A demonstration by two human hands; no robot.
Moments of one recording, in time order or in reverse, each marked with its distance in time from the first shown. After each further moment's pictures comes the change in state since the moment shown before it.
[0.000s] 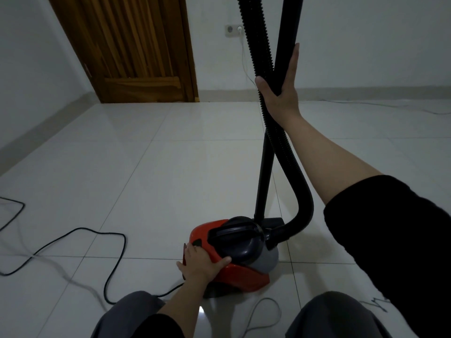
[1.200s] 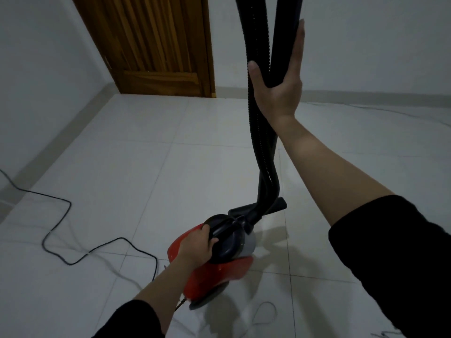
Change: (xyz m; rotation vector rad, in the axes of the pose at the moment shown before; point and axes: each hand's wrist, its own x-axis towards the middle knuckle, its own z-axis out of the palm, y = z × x) left_hand -0.029 0.038 -0.254 0.084 0.066 0.426; right_hand 0.167 -0.178 0.039 -0.028 0.249 -0.140
